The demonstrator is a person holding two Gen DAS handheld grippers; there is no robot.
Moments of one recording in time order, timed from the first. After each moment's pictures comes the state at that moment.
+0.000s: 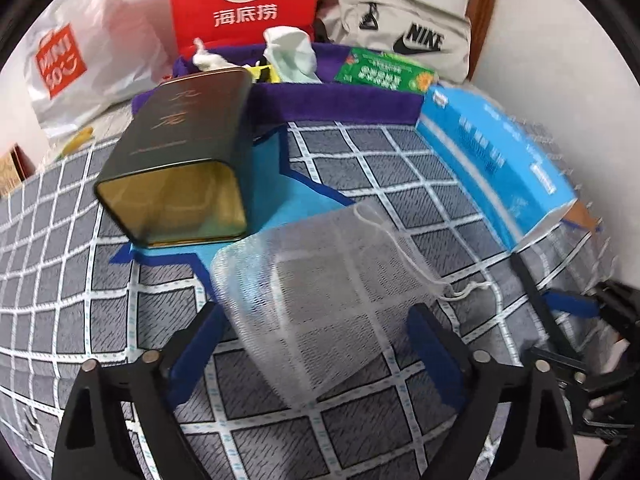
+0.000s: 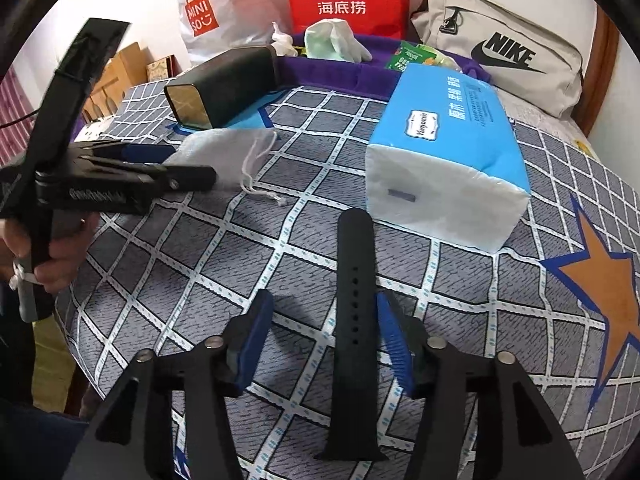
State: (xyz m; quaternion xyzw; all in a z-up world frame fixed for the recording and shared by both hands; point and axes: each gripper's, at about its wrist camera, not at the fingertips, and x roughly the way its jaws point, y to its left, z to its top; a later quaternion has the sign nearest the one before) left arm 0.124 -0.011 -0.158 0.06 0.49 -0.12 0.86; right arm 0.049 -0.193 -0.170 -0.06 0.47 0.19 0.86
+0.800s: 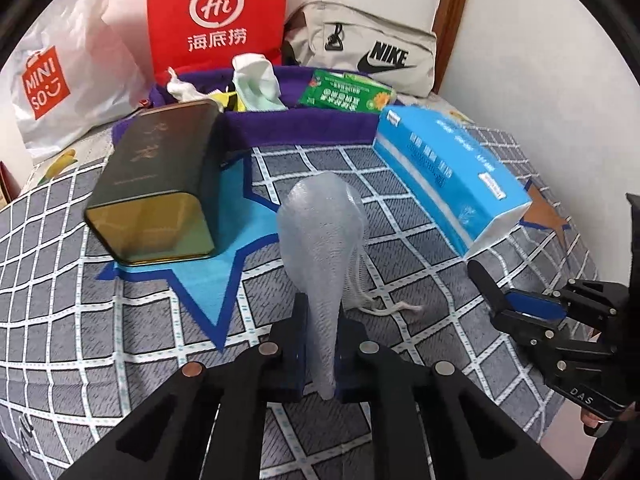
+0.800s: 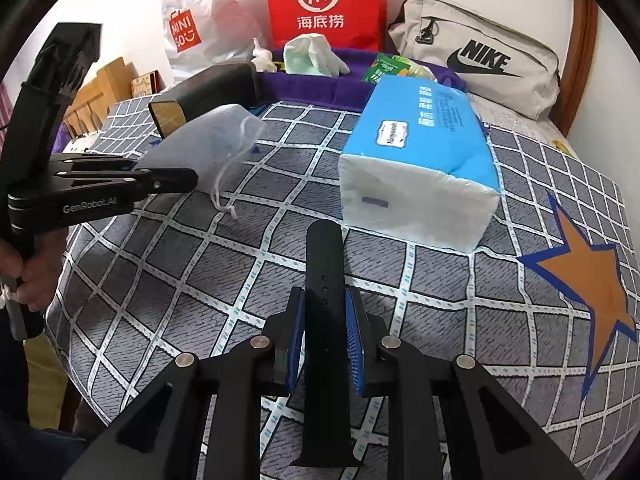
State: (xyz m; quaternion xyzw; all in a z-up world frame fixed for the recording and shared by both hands) left arm 0.103 -0.009 -0.135 0.03 0.45 -0.18 0.87; right arm 0.043 -0.202 -0.164 -0.05 0.45 0.15 0.88
